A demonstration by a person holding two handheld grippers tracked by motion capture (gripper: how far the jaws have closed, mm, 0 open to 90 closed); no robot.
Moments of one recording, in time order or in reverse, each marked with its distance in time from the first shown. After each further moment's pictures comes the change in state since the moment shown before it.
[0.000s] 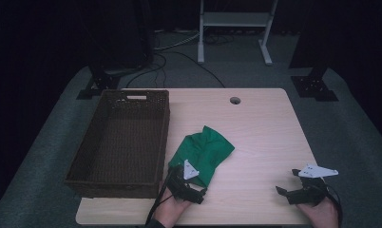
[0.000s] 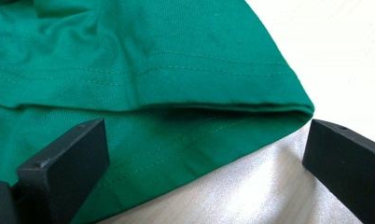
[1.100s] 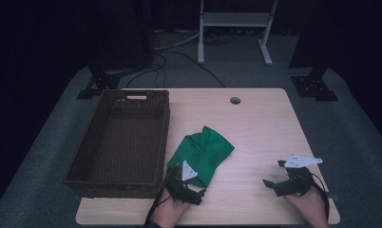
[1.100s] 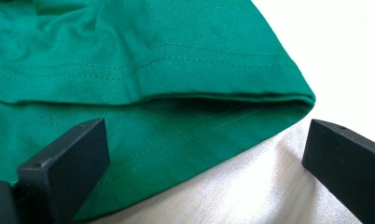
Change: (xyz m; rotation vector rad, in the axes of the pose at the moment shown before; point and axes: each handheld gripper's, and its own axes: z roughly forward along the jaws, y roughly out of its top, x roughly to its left) left arm 0.002 -0.004 -0.004 0.001 -0.007 0.005; right arm 0.017 0.045 0.018 -0.008 0.070 -0.065
